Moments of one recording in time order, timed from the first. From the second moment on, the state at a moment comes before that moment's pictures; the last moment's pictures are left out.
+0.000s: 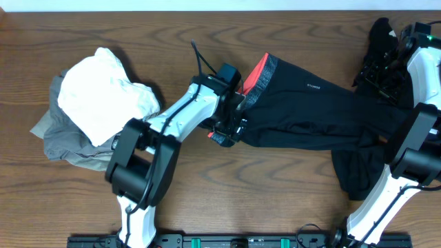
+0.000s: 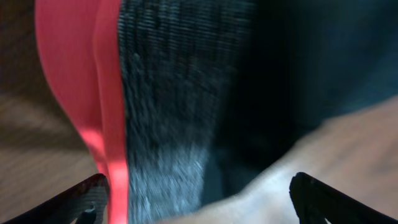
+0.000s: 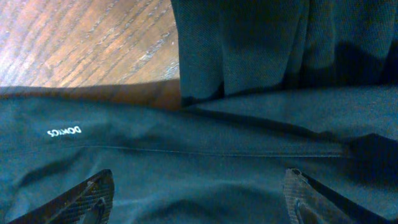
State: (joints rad) left arm -0.53 2.03 1.43 -0.94 0.22 -0.03; right arm -0.33 2.18 1.85 -1.17 -0.15 0.31
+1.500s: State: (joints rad) left arm -0.30 1.72 1.44 -1.23 -0.19 -0.33; right arm -0.68 2.21 1.66 -1.11 0.27 0.48
